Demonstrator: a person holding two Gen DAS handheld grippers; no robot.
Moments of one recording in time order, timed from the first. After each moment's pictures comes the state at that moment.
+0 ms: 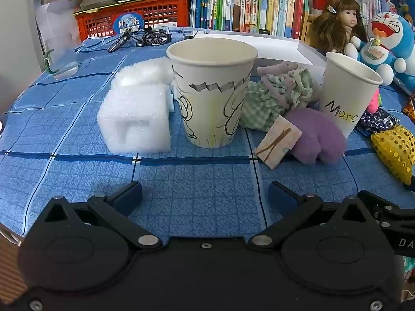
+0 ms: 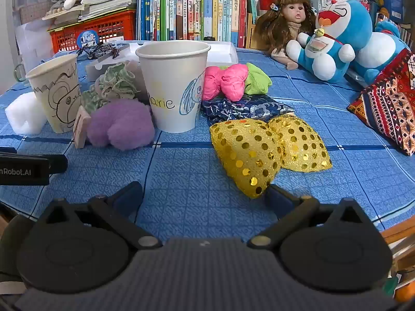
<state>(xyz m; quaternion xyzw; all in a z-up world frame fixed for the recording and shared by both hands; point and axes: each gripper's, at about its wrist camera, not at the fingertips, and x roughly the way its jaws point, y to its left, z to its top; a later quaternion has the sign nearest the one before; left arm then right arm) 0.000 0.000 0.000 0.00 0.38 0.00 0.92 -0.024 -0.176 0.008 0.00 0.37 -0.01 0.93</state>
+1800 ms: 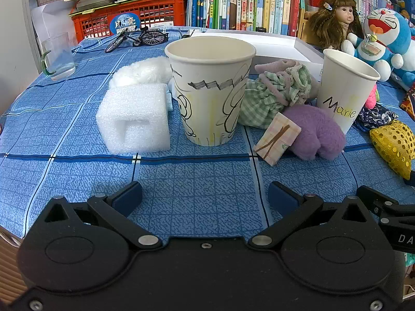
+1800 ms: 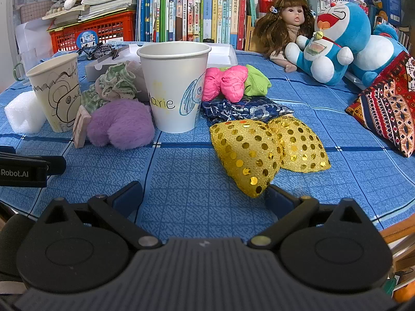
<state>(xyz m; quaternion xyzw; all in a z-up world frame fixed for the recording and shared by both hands) -0.001 0.000 0.000 0.00 0.39 -0.01 0.92 -0.025 -0.176 0.007 -0.01 0.37 -0.01 0.93</state>
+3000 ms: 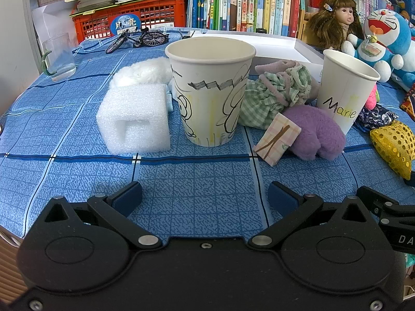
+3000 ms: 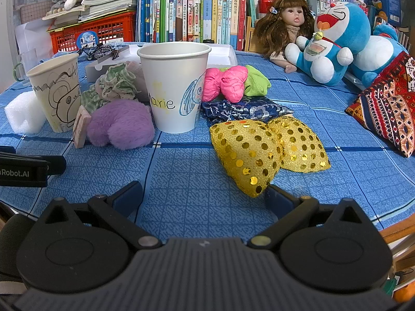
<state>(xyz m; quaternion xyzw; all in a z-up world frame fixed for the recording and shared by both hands) -0.002 0.001 0.003 0.00 0.39 -0.01 0.92 -0.026 -0.176 0.008 -0.01 0.36 -0.01 0.93</state>
